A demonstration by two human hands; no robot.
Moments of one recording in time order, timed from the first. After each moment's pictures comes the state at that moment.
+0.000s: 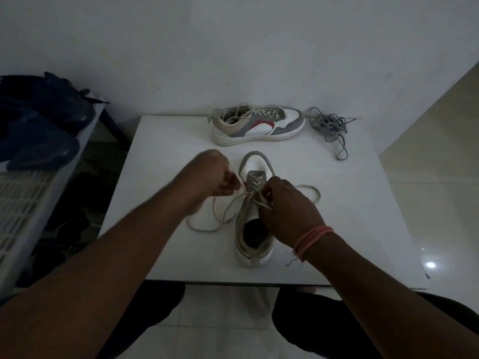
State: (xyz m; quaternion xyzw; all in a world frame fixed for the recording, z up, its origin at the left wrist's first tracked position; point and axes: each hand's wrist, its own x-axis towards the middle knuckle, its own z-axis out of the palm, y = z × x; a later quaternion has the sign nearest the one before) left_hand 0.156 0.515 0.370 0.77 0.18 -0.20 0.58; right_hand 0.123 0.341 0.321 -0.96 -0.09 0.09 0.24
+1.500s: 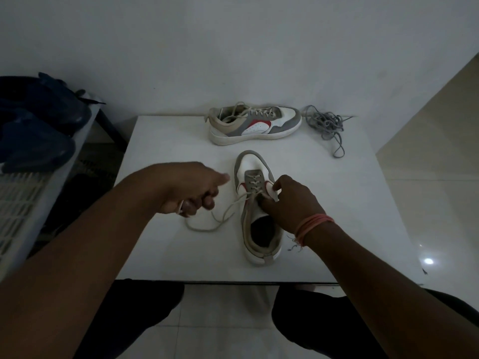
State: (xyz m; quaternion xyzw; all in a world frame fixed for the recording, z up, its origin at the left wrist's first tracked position) left_hand 0.150 0.546 0.391 0.75 0.20 -0.43 0.45; right_hand 0.137 0.331 0.319 -0.95 0.02 0.16 0.28
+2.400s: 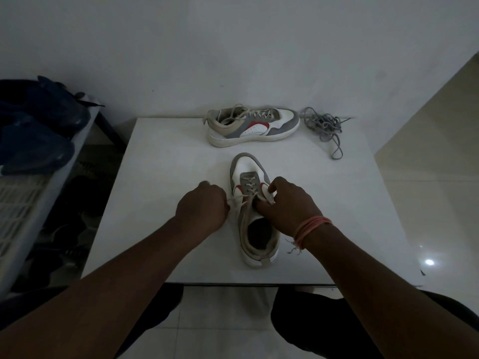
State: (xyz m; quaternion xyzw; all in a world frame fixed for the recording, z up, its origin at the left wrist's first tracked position) left_hand 0.131 0.519 0.305 0.98 0.03 -0.15 0.10; right_hand 0.139 0.329 0.315 -0.95 -0.02 0.15 0.28
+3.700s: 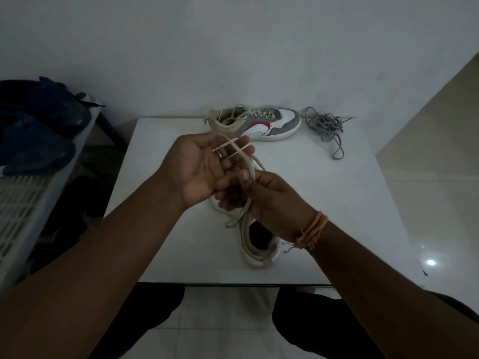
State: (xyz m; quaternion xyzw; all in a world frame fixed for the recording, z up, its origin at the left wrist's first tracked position) left_hand 0.159 0.525 0.389 0.37 0.16 -0.24 0.88; right_hand 0.131 0.356 0.339 -0.62 -0.18 0.25 0.73
